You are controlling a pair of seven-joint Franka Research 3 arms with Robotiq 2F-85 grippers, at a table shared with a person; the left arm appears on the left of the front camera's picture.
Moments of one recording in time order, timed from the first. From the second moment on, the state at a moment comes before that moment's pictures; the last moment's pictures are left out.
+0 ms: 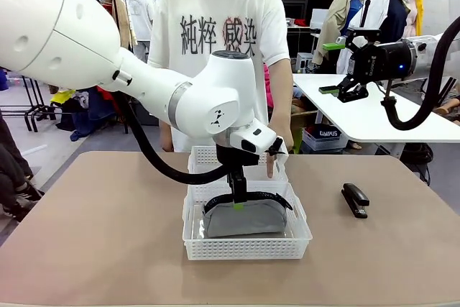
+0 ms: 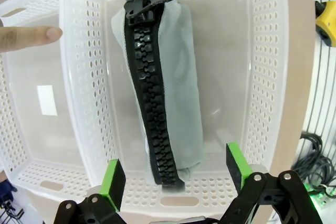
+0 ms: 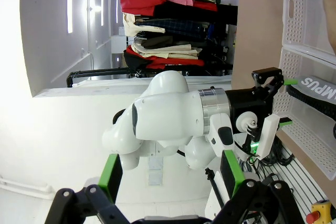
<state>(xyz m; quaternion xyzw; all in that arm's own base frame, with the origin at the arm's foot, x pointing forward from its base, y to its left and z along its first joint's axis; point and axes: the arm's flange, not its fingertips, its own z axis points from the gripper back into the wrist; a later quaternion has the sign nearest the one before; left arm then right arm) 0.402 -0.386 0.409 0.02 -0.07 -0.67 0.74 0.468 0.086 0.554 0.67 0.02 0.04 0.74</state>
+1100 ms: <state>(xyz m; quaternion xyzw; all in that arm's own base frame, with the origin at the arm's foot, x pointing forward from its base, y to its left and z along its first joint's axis) 0.405 -0.387 0.410 0.02 -0.07 -0.67 0.74 0.468 0.086 0.554 0.67 0.02 0.04 0.74</state>
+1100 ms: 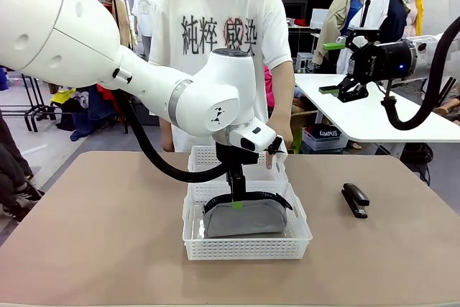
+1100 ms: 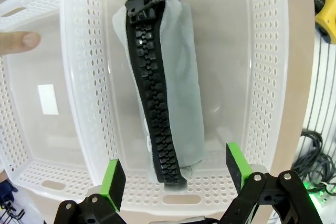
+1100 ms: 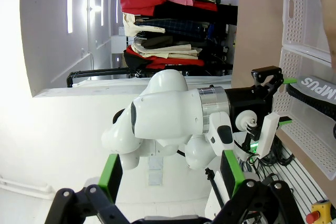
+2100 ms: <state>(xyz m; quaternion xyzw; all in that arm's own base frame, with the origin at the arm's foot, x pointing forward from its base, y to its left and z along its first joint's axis) 0.475 -0.248 0.523 -0.08 -0.09 -0.41 0.90 0.468 0.086 0.554 0.67 0.02 0.04 0.74</state>
